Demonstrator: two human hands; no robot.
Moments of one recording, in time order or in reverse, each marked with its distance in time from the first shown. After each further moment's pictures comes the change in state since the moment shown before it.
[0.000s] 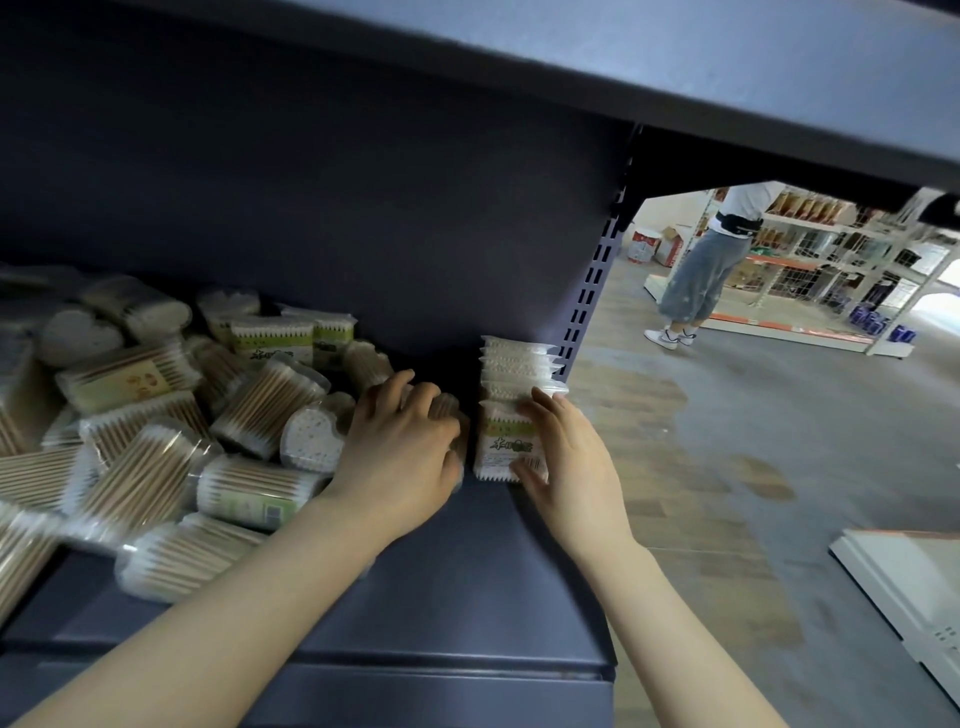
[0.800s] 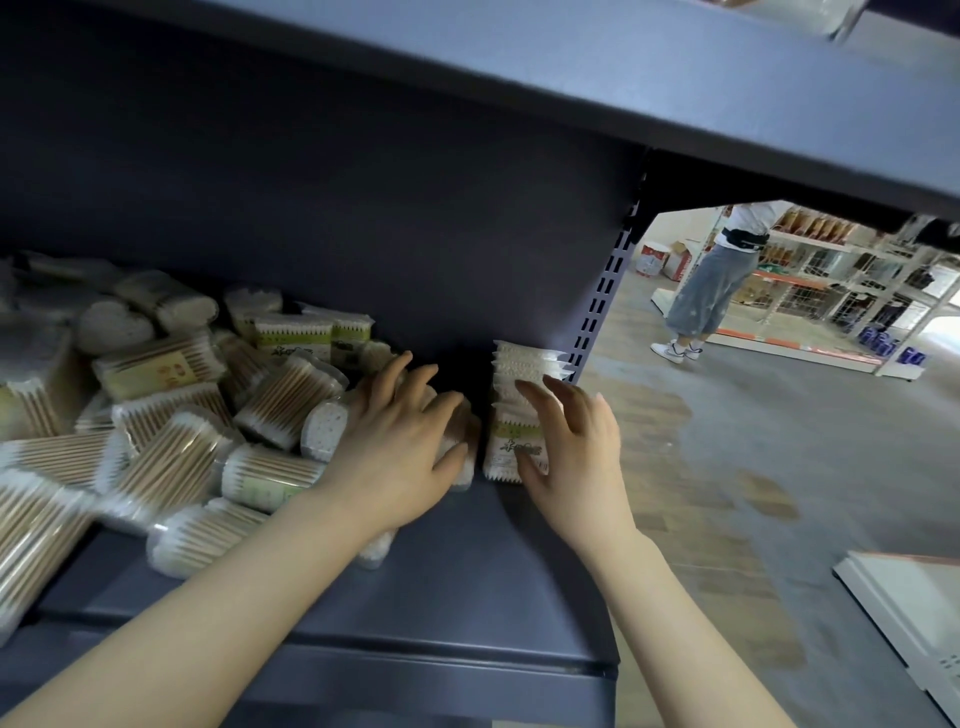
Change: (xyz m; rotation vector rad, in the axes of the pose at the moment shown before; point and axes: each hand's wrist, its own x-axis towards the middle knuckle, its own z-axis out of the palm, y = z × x) left_hand -0.006 -0.010 -0.018 -0.096 -0.173 -0.089; right_hand 0.010 -0.022 -0.017 -0.043 0.077 -0.054
